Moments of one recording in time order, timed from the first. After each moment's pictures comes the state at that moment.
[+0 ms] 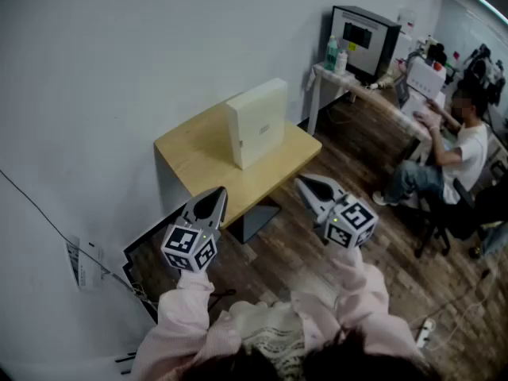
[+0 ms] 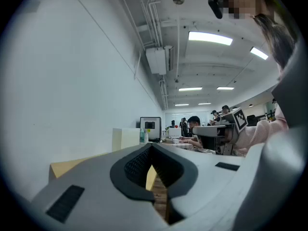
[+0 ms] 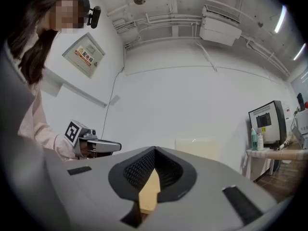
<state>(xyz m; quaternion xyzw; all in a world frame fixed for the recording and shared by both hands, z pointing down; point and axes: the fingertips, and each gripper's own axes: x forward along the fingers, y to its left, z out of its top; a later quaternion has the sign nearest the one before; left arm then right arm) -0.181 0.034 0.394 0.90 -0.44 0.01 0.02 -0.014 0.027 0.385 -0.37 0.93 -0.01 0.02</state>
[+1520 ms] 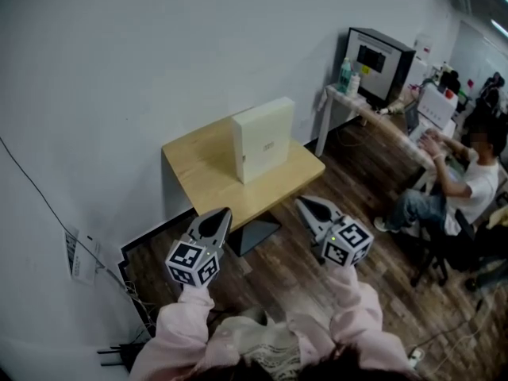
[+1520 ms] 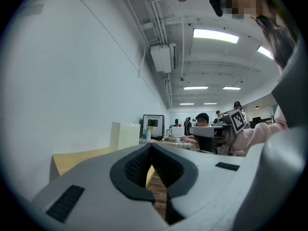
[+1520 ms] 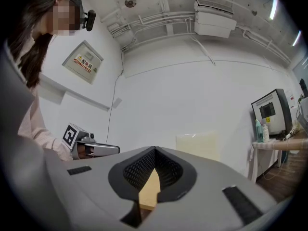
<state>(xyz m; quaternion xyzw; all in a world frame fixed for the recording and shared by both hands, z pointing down) -0.156 0.048 0.410 0.89 -0.46 0.02 0.04 0.005 0.023 0.397 -0.34 0.94 -0.04 0.03</state>
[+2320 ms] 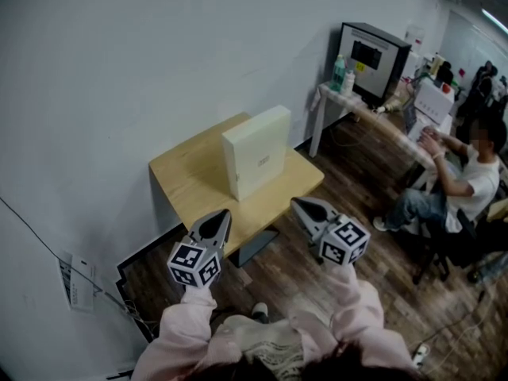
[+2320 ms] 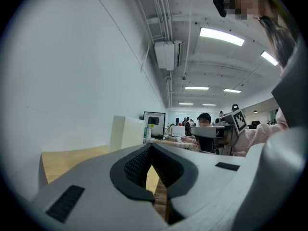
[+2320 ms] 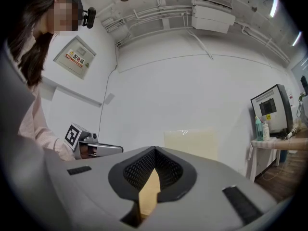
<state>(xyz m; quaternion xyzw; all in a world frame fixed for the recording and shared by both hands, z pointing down) -0.162 -0.050 0.430 0.89 -0.45 0.02 0.06 -0.008 -0.062 0.414 -0.35 0.94 -0.05 0.01</state>
